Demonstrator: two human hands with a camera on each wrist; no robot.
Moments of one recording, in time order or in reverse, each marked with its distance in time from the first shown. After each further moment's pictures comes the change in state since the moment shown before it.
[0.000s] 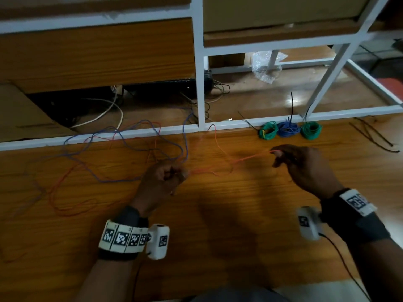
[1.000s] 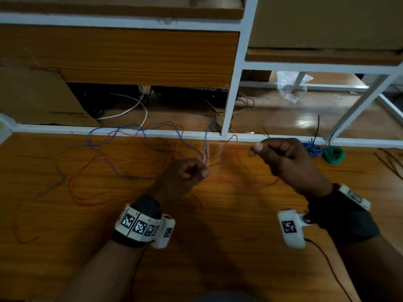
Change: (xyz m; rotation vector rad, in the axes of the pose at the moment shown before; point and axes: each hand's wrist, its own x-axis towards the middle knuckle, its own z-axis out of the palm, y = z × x) left_hand 0.010 0.010 -0.030 0.175 -0.043 0.263; right_hand 0.057 -0.111 0.033 0.534 -0.109 -0.086
